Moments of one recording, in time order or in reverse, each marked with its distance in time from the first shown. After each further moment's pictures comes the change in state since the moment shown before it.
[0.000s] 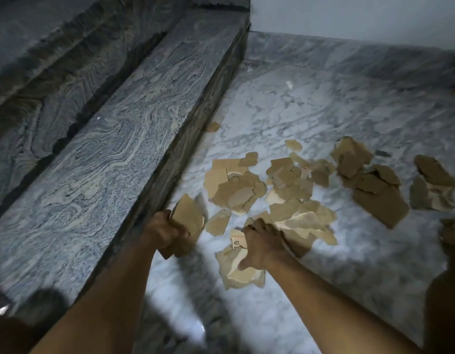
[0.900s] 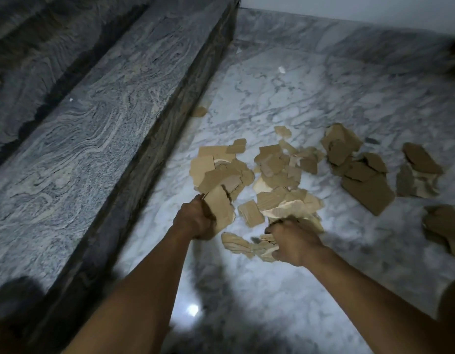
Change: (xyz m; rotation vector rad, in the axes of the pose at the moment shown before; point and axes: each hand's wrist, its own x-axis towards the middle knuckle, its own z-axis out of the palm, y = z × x) left_hand 0.023 0.052 0.092 0.321 -0.087 0.016; right_hand -0.028 0.089 0.001 -0.146 0.014 -0.064
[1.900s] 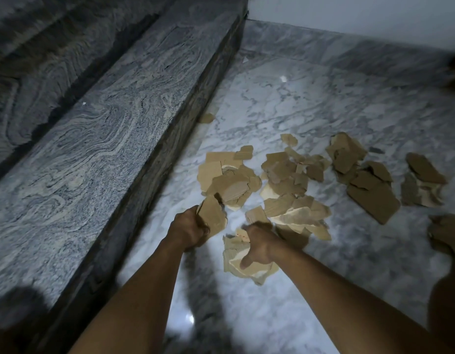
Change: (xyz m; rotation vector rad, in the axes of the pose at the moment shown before) left_hand -0.005 -0.040 -0.008 -0.092 0.081 0.060; right_hand 0.041 -0.069 -0.010 0.326 -0.136 0.094
